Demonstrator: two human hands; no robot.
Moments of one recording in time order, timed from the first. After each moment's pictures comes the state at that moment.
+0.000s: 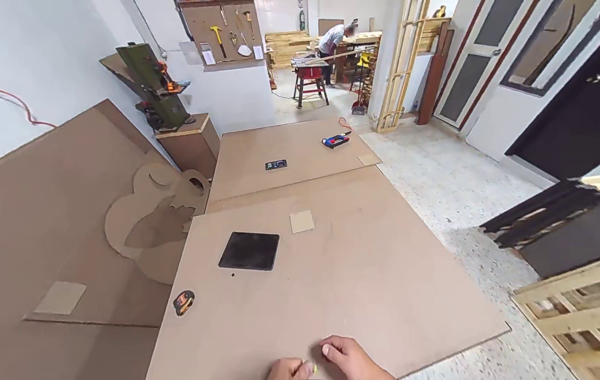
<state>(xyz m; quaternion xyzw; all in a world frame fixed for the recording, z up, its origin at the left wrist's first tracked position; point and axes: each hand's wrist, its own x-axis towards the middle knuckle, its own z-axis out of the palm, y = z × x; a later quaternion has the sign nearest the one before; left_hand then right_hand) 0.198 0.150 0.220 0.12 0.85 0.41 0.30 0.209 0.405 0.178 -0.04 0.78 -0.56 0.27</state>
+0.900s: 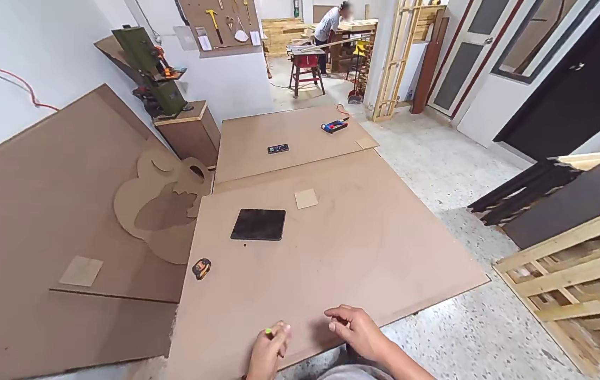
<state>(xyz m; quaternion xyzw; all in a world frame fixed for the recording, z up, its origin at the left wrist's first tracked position) 0.260 0.074 0.216 -0.06 0.64 0.75 0.17 0.277 0.367 0.227 -0.11 0.85 -0.50 0.12</state>
